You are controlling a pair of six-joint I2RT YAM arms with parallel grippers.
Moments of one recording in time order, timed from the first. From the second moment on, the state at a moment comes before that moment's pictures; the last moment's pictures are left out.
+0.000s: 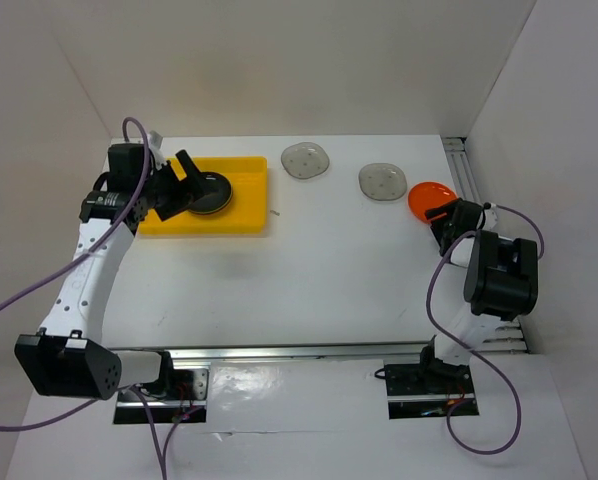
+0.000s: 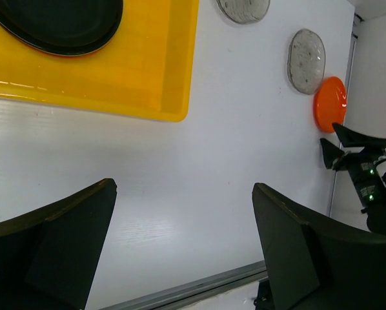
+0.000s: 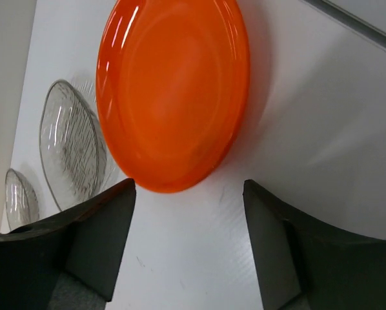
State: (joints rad) left arm -0.03 1.29 1.34 -0.71 0.29 -0.59; right arm -0.29 1.71 0.66 0.48 -0.01 0.88
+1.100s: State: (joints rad) left arm -0.09 1.25 1.29 -0.68 0.35 -0.55; right arm -0.20 1.87 0.92 0.24 0.20 1.06
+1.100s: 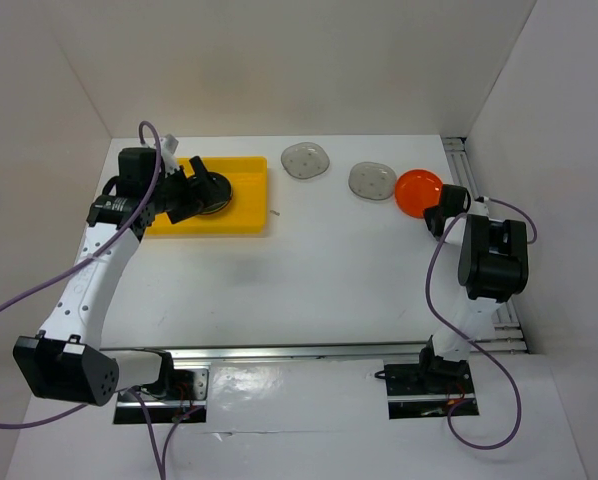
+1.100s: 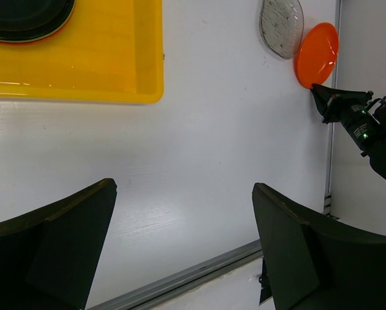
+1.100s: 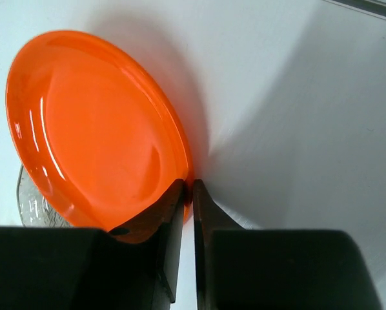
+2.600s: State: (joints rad) left arm -0.12 1.25 1.29 -0.68 0.35 -0.53; right arm -0.21 1.92 1.01 0.18 0.16 1.09
